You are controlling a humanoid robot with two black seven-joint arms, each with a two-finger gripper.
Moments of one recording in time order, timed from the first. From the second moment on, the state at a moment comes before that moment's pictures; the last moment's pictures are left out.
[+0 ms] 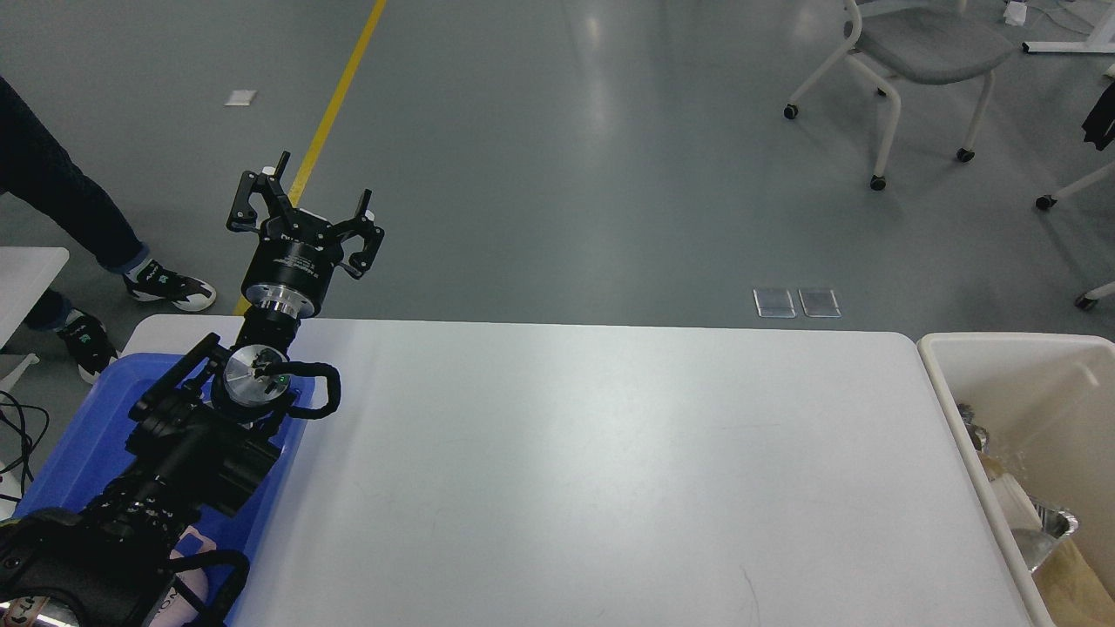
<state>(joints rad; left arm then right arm) -0.76 0.01 -1.18 -0.45 0.06 -0.50 -0.28 0.08 -0.53 1.90 0.99 -0.72 0.07 -0.49</state>
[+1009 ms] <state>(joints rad) -0.76 0.13 -1.23 -0.44 0.03 -0.66 -0.29 0.79 -0.23 1.71 1.02 -0.17 0.07 -0.54</state>
